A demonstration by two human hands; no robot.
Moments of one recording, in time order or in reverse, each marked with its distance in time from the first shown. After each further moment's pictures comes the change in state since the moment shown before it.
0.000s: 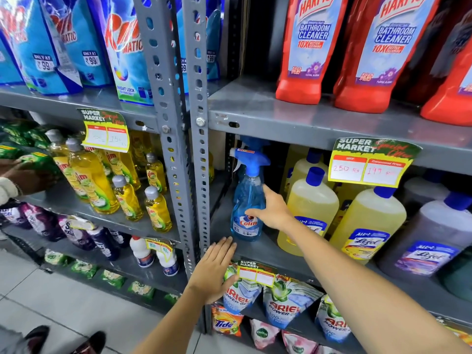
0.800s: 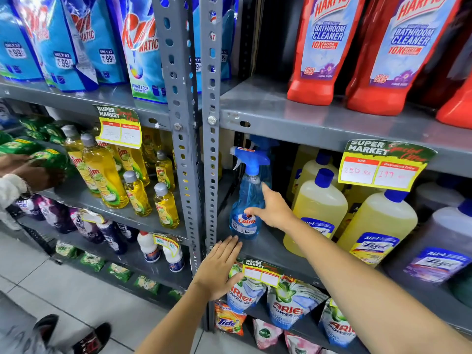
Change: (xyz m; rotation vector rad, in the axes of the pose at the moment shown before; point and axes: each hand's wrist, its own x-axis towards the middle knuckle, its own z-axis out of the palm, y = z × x) left_hand 0.001 0.000 -0.005 0.006 -0.021 0.007; right_hand 0.020 0.004 0.015 -0.140 -0.083 -0.022
